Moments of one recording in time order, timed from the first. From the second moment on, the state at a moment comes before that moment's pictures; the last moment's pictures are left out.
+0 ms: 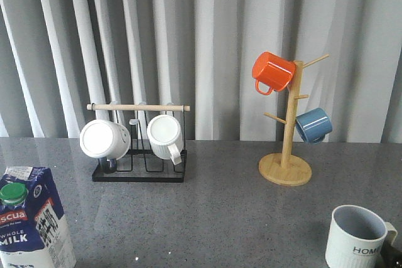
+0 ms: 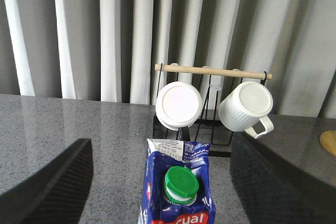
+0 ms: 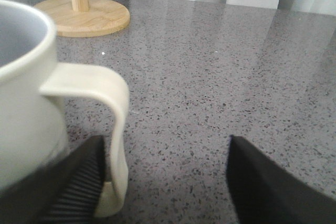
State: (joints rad) left arm -0.02 0.75 -0.70 -0.09 0.12 -0.04; right arm -0.34 1.78 -0.48 -0.40 -0.98 0.07
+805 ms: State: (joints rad) left arm -0.02 0.75 -0.70 -0.09 0.12 -0.04; right arm 0.05 1.71 -0.52 -0.10 -0.90 0.14
